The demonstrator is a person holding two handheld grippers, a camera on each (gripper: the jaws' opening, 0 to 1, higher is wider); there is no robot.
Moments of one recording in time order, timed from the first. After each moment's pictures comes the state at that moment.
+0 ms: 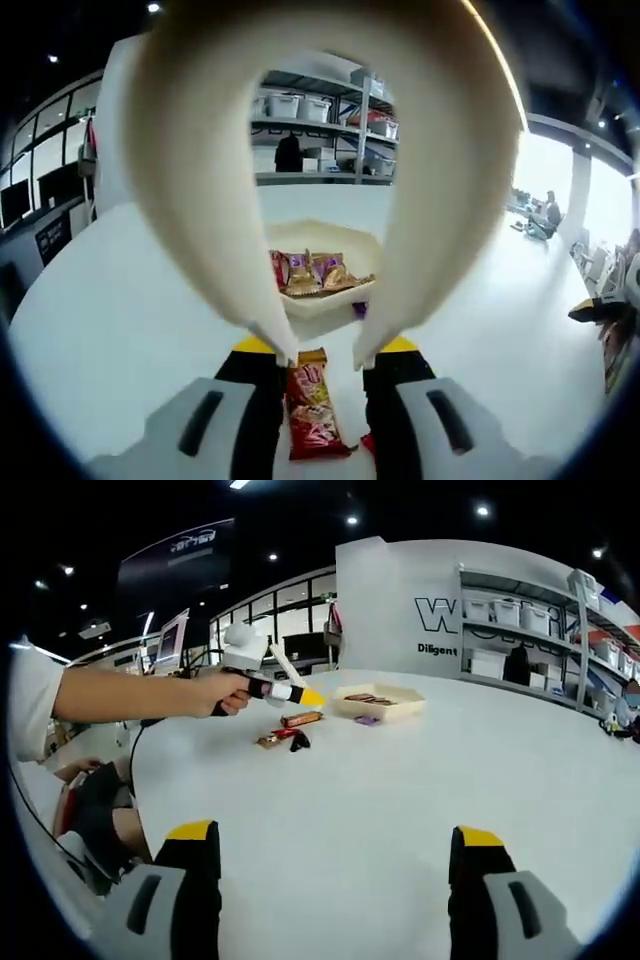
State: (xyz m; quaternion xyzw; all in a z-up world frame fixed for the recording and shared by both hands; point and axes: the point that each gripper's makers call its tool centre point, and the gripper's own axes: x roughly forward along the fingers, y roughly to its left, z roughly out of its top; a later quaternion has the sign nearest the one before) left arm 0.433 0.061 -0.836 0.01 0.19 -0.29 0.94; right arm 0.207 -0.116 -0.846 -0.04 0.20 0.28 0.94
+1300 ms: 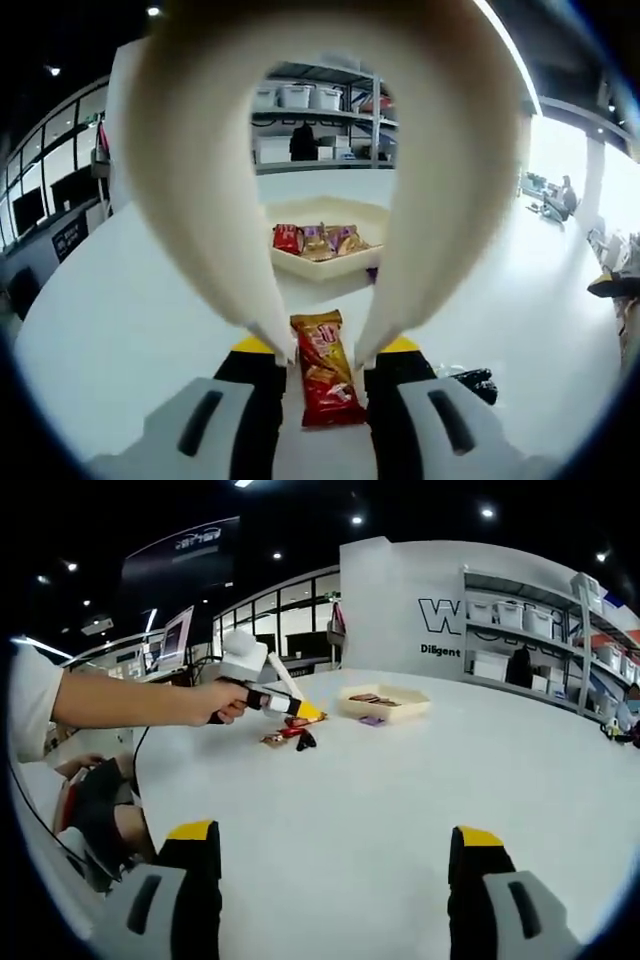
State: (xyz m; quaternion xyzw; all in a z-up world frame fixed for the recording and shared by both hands) left arm 0.420 0.078 -0.859 0.04 0.22 -0.25 0.94; right arm 0.201 -0.113 -0.842 -0.05 0.20 0.28 0.94
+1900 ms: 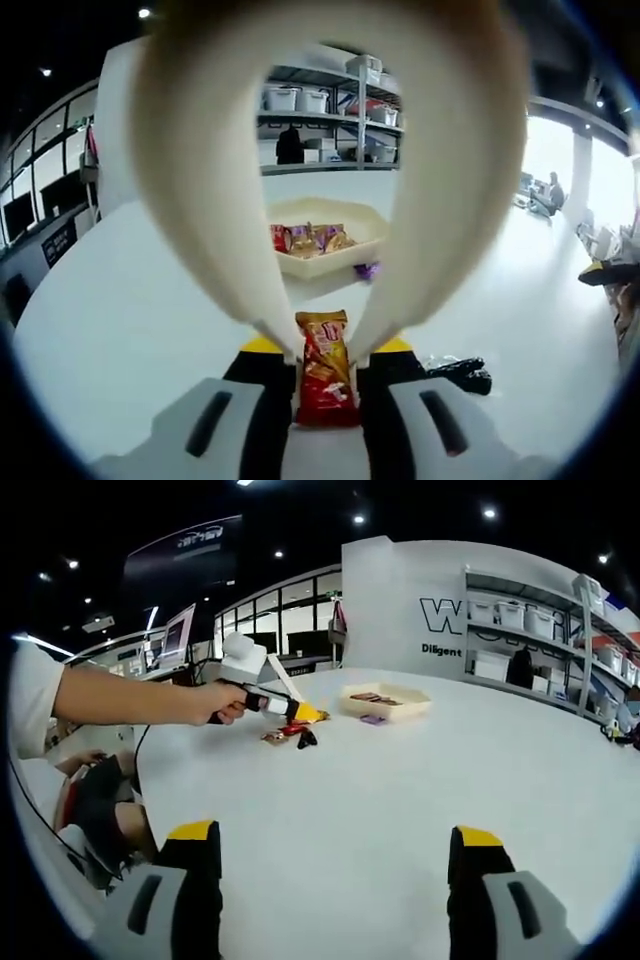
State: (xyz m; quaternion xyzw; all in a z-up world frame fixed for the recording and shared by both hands) left arm 0.416 0.072 -0.856 0.04 0.20 -0.28 0.94; right arm 0.199 -0.111 -0.843 -0.05 0.20 0.28 0.94
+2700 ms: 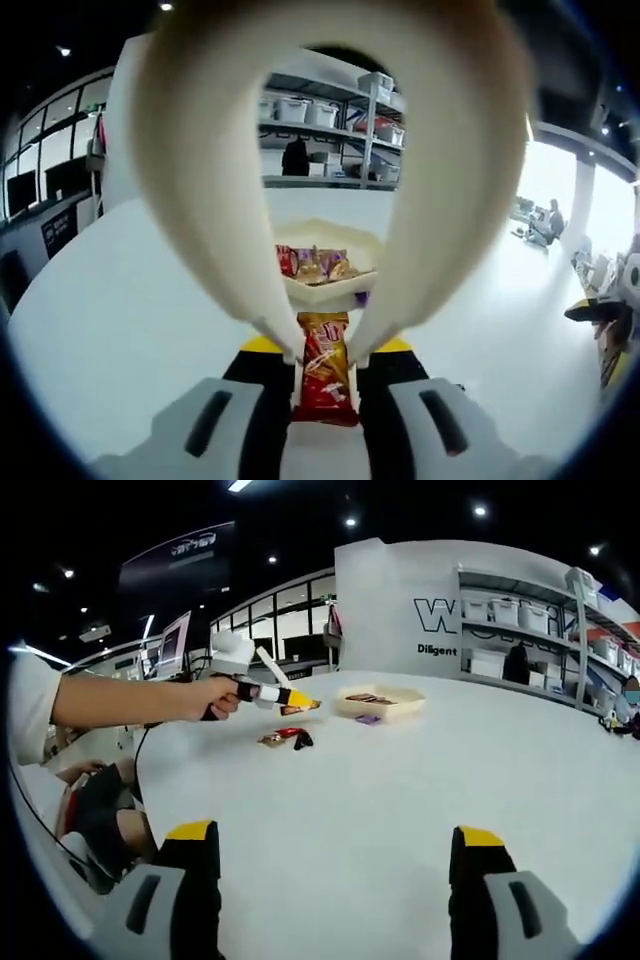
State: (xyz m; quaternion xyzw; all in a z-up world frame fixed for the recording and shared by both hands) left arm 0.416 0.080 -0.824 0.00 0.18 -0.28 0.94; right arm 0.197 -0.117 -0.845 -0.03 0.19 0.28 0.94
